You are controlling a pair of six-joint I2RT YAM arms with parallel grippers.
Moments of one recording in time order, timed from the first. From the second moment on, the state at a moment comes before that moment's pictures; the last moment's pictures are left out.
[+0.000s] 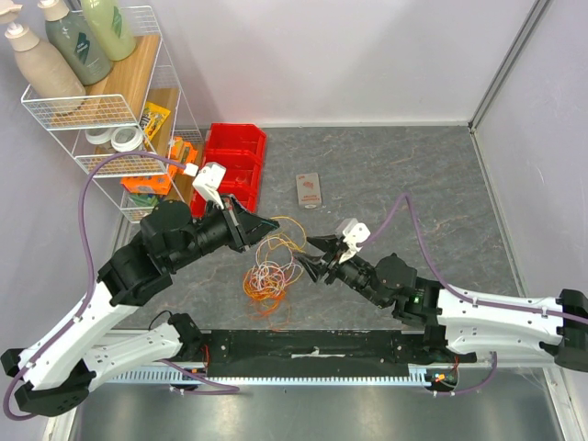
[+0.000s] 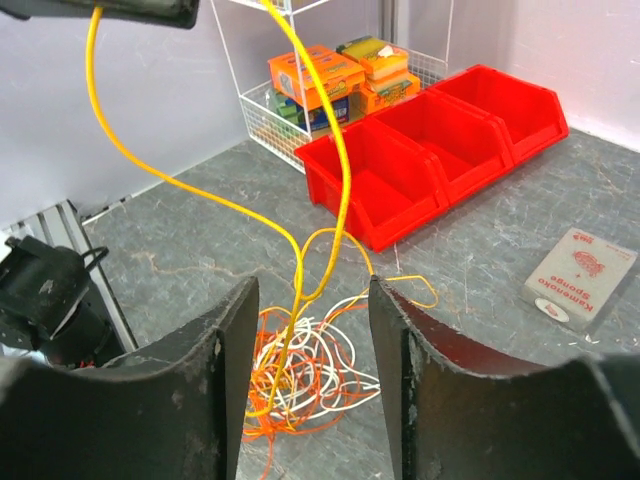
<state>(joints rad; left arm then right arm) -0.86 0.79 1.13 -0.52 0.03 -0.72 1.26 0.94 0.58 0.43 0.36 0.08</state>
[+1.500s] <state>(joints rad) -0.86 0.57 0.72 -0.50 0.12 -0.78 1.16 0.87 0.60 0.43 0.21 0.22</state>
